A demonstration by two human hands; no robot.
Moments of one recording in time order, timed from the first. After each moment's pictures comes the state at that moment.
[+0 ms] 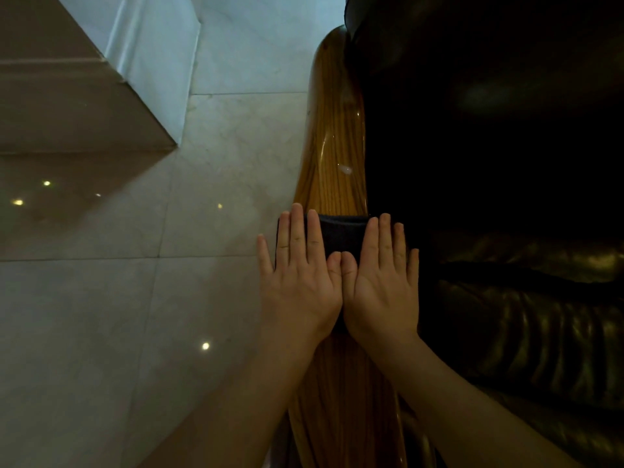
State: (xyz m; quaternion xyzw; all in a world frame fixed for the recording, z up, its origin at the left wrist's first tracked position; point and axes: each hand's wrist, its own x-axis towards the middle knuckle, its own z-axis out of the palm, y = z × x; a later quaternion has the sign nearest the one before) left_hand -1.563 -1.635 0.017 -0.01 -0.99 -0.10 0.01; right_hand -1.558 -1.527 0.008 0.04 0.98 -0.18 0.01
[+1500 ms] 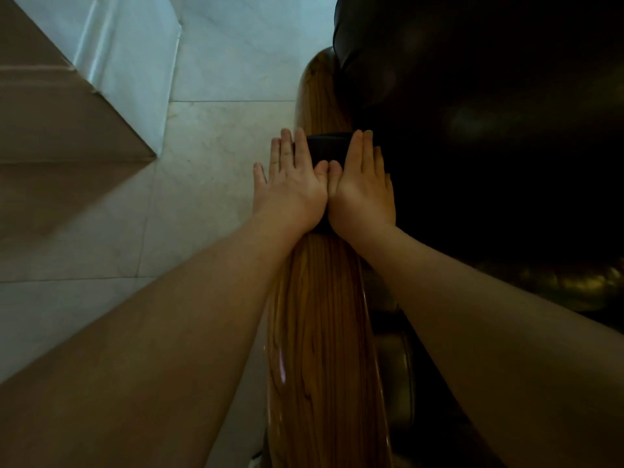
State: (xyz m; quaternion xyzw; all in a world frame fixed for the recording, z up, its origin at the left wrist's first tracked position) left_hand -1.756 -1.636 0.028 0.03 -0.97 -0.21 -0.10; right_hand -1.739 -1.535 0.029 0.03 0.98 -0.22 0.01
